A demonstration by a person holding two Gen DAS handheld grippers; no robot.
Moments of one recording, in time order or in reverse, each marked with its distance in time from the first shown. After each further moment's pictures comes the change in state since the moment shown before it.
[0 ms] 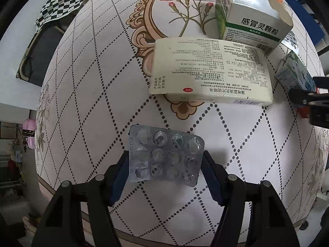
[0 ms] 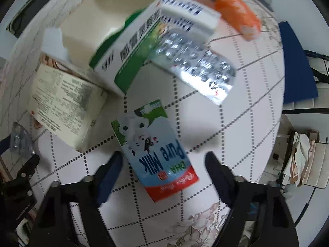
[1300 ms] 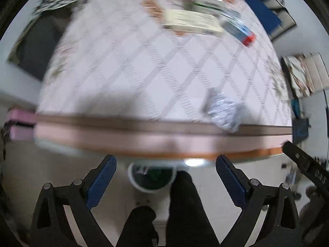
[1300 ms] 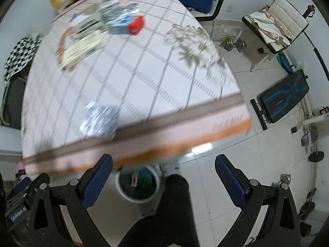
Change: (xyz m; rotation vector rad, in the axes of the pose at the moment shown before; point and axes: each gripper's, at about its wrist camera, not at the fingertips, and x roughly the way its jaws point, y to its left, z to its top) left arm -0.072 0.053 -0.153 0.117 -0.037 -0.246; right arm -0.094 0.090 -0.316 0.801 -0.105 0.083
